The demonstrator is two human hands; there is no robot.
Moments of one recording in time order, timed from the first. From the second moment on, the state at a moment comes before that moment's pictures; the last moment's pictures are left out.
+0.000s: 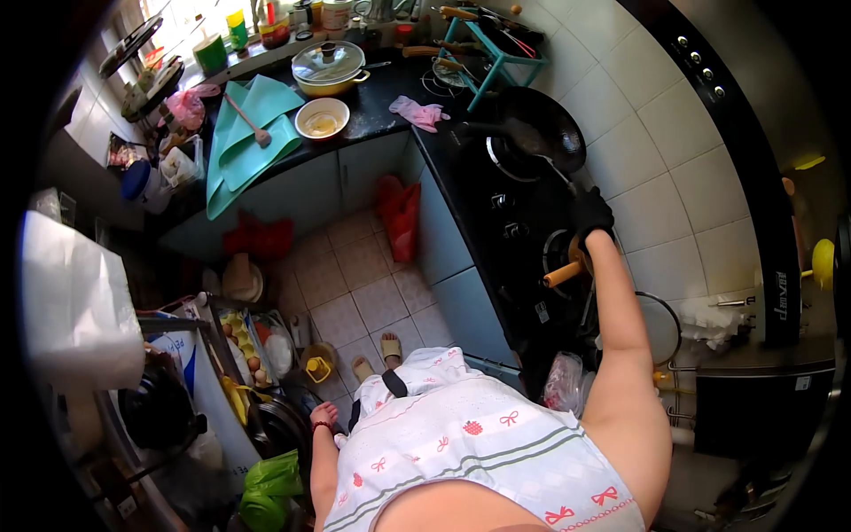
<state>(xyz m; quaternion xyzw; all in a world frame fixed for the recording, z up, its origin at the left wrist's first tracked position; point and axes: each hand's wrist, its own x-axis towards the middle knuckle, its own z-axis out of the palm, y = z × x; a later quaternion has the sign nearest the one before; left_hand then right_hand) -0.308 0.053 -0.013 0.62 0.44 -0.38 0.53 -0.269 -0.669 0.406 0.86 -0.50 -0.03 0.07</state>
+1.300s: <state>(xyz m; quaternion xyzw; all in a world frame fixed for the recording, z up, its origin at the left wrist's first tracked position) -0.316 0.084 -0.039 0.58 0.44 -0.39 0.57 -0.240 -0.647 0.417 0.91 -0.40 0.07 -0.07</state>
